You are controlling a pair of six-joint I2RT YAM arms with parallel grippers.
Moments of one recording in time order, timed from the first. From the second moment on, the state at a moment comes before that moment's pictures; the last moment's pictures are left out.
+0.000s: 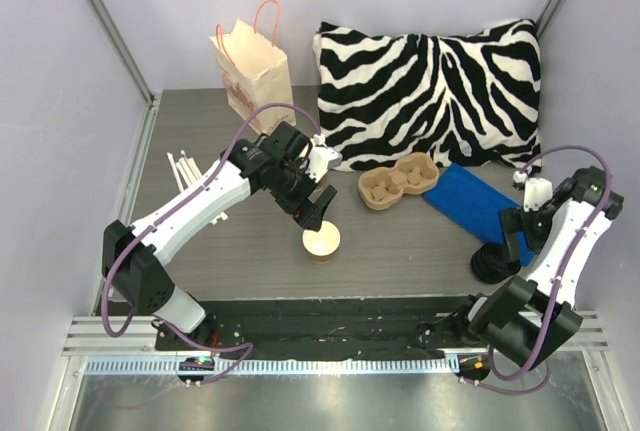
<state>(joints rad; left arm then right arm) -0.70 1.54 1.44 -0.99 0.32 0.08 -0.67 1.14 1.09 -1.34 -0.14 -0.78</state>
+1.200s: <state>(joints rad) -0.70 1.56 1.47 -1.01 0.34 0.08 -0.86 1.43 1.00 -1.15 -0.22 -0.65</state>
